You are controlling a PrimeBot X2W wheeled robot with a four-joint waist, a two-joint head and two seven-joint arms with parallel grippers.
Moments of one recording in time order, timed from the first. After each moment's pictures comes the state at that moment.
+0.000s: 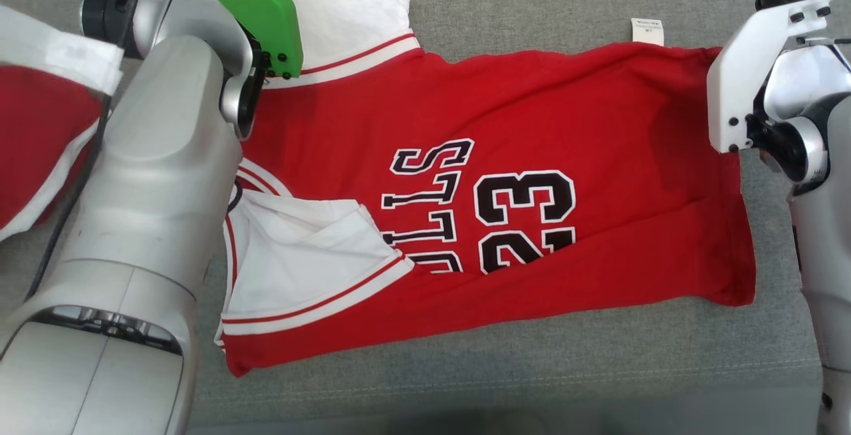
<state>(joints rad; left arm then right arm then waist) -1.23 0.06 -0.46 1.12 -0.44 -0.03 -0.04 -0.76 -0.25 0.02 0.21 0.13 0.13 0.97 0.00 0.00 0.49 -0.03</state>
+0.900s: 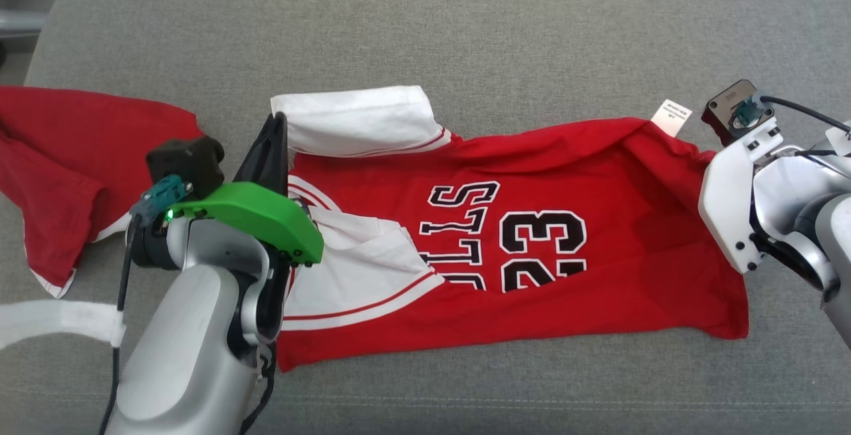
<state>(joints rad) -0.48 0.18 -0.39 0.22 -0.59 0.16 0.05 -0.54 -0.60 0.39 0.04 0.31 0.13 0.88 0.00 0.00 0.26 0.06</state>
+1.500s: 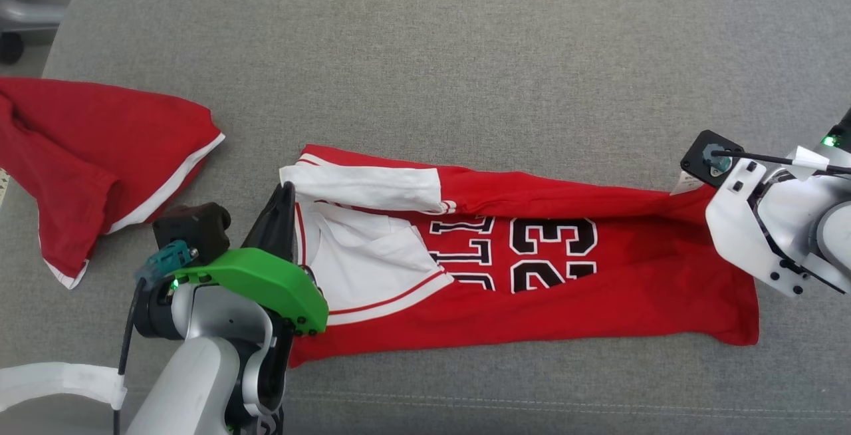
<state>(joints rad) -0.29 0.23 -0.41 0.00 -0.60 0.25 0.15 -0.77 -0.90 0.91 0.01 0.39 0.13 0.89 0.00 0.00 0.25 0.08</state>
